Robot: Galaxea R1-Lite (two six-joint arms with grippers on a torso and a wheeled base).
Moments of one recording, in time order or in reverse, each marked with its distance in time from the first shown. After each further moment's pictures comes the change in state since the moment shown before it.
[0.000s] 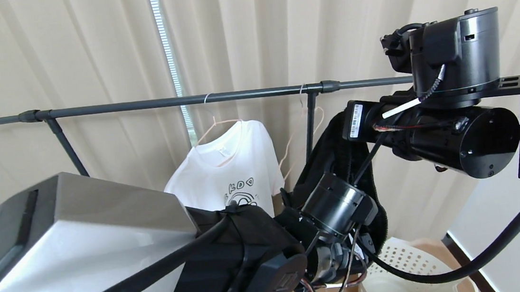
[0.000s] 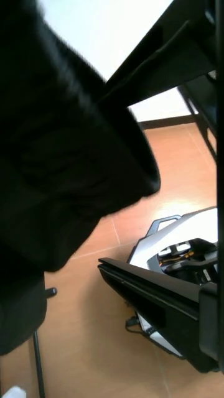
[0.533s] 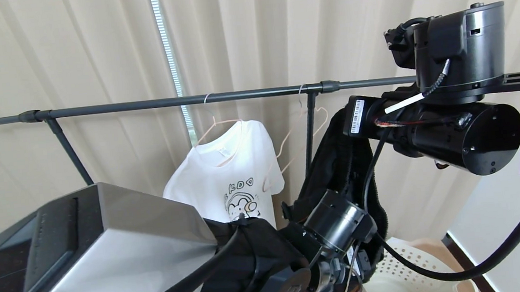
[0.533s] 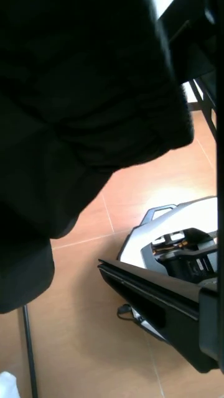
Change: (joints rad) left arm -0.011 0.028 0.045 0.003 0.007 0.002; right arm -0.001 -0.002 -0.006 -0.011 -0.002 0.004
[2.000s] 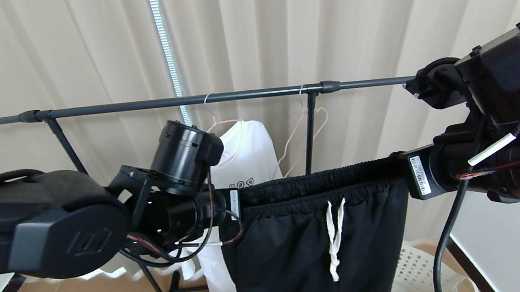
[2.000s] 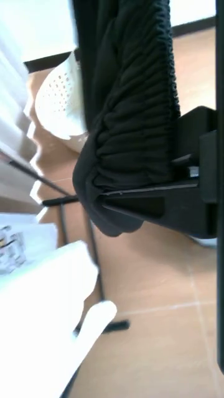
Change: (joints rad) left arm 0.311 -0.447 0.267 0.003 0.149 0.443; right arm 0.041 -0.163 0.003 0.573 -0.003 -0.120
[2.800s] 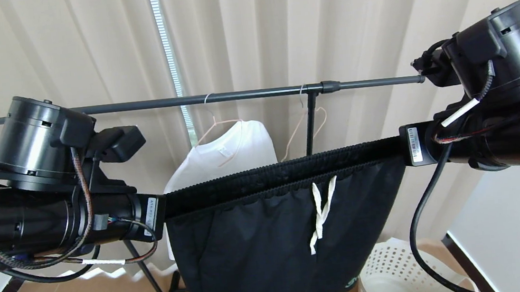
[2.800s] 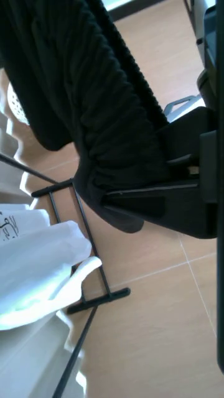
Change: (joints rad) left arm 0.214 -0.280 0.072 0.225 -0.247 0.224; right arm -0.143 0.058 -0.081 0.000 -0.008 0.062
